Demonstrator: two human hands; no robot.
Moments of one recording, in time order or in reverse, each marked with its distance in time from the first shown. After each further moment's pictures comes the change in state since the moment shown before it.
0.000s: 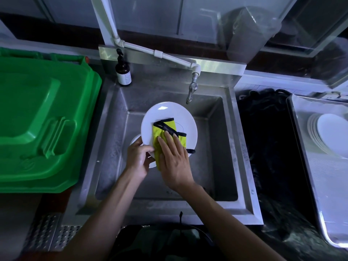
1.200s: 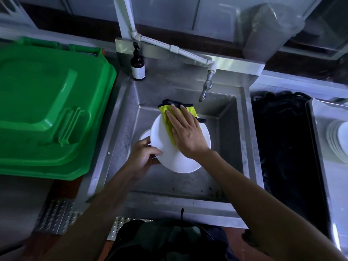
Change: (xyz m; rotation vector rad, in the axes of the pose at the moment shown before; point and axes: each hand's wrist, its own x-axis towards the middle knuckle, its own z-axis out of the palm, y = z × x) left_hand -0.009 0.011 -0.032 0.200 -0.203 -0.017; right_hand 0.077 0.020 -0.036 -0.148 -0.037 -0.278
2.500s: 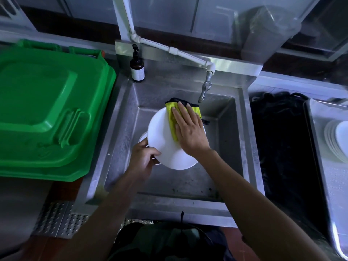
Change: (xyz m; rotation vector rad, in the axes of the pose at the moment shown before) left_hand -0.007 -0.002 0.013 -0.102 0.200 -0.002; right_hand 0.003 0.012 0.014 0.007 0.058 0.143
